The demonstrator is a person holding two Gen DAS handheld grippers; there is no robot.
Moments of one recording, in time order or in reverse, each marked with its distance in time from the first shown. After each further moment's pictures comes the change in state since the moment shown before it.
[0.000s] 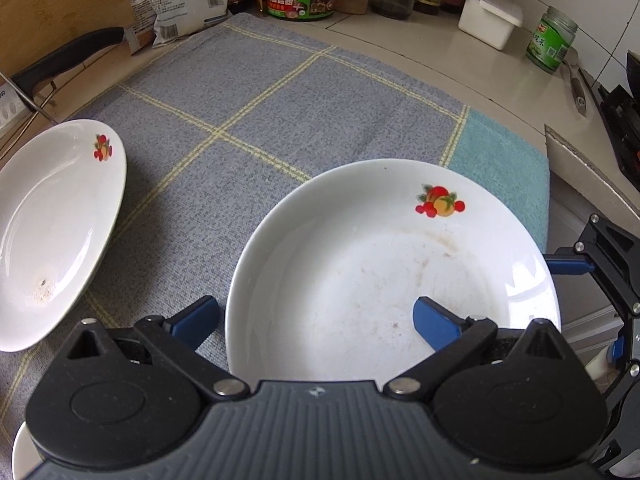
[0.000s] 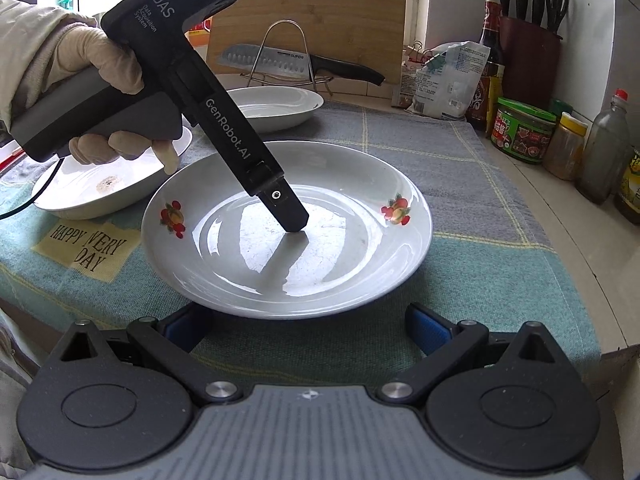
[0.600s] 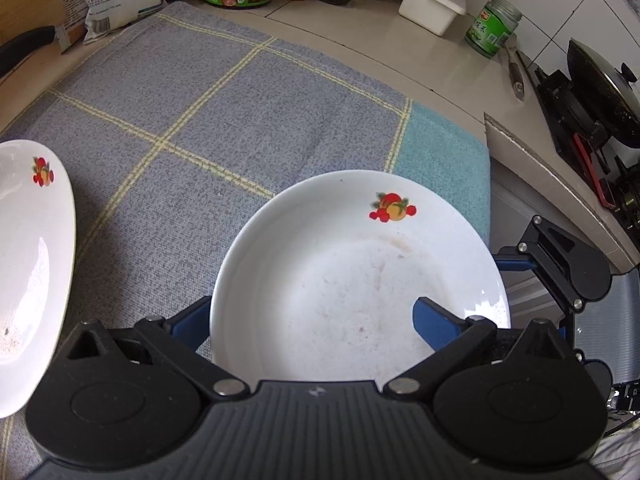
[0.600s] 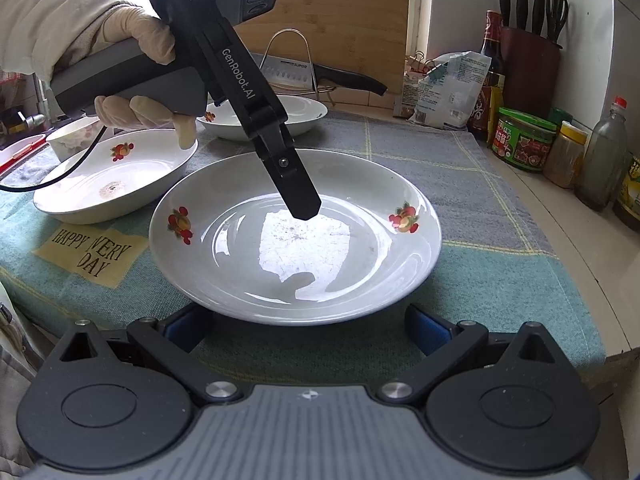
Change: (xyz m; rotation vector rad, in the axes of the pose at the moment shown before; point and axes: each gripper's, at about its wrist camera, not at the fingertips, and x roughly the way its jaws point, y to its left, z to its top) left arm 0.000 0.017 0.024 0.078 0.079 -0.243; right arm -0.002 0.005 -0.001 -0.010 -0.035 -0.002
